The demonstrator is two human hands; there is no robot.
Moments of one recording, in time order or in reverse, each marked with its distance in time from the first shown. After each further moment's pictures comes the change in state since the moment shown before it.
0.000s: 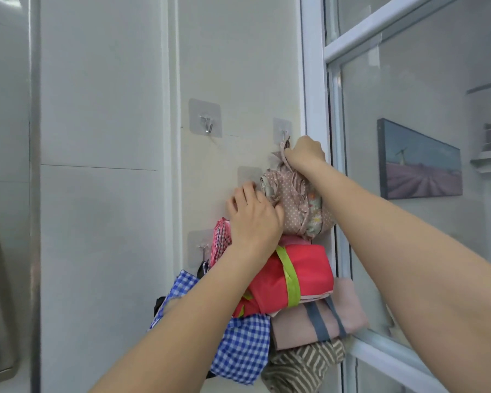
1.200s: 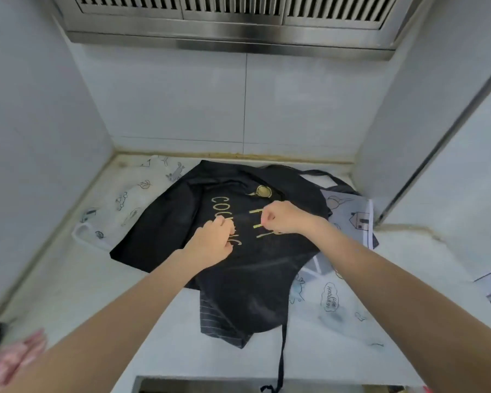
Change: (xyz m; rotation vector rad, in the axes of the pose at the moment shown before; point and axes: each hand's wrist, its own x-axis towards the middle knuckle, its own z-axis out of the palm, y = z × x) left_hand -0.584 -0.443 -0.420 0.061 -1.308 -0.593; right_hand -0.733 -0.235 0.282 -0.129 -1.588 -0.527
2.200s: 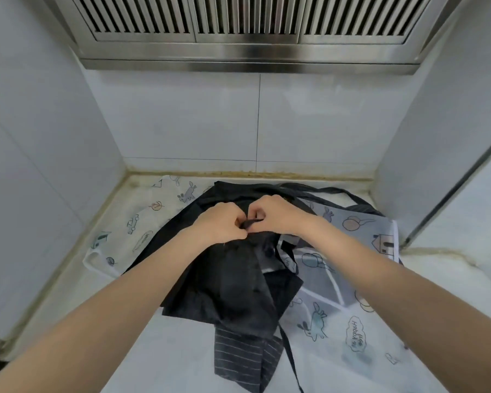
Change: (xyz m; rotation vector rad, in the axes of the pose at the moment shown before) left_hand 0.050 -0.013 -0.081 -0.168 -0.094 -0.024; right_hand 0.041 -0.039 -0.036 0.034 0.105 -0.279
